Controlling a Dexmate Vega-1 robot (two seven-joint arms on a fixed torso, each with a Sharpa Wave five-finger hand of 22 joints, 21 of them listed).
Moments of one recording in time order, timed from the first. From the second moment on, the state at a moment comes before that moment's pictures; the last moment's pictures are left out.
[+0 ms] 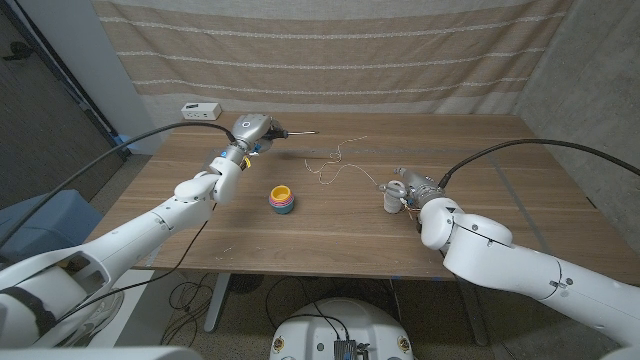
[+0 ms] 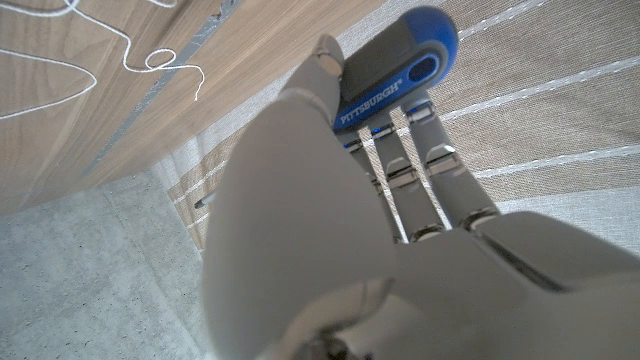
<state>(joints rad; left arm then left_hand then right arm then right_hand) 0.60 0.76 0.73 -1.41 0.68 0.06 0.54 1.43 -0.03 0.38 -0.16 0.17 0.94 0.00 0.36 0.20 0.79 -0.06 0.50 0.49 0.82 -0.04 0.51 0.54 0.78 -0.03 0.75 0.18 -0.81 -0.87 -0.89 -2.45 -0.11 -1.34 -0.28 0.45 0.06 0.32 -0.16 0.20 0.09 -0.10 0.19 0.18 0.09 0.00 0.19 0.19 0.17 0.01 0.22 0.18 0.34 0.11 0.21 0.17</state>
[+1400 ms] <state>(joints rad) 0.59 0.75 0.73 -1.39 0.68 0.06 0.53 1.43 -0.03 0.36 -0.17 0.17 0.97 -0.01 0.34 0.21 0.79 -0.06 0.49 0.51 0.83 -0.04 0.50 0.55 0.77 -0.03 0.77 0.18 -1.18 -0.62 -0.57 -2.15 -0.43 -0.61 -0.48 0.92 0.06 0.43 -0.16 0.21 0.74 0.02 0.33 0.23 0.74 0.13 0.62 0.25 1.20 -0.21 0.82 0.86 0.95 -0.14 0.83 0.44</state>
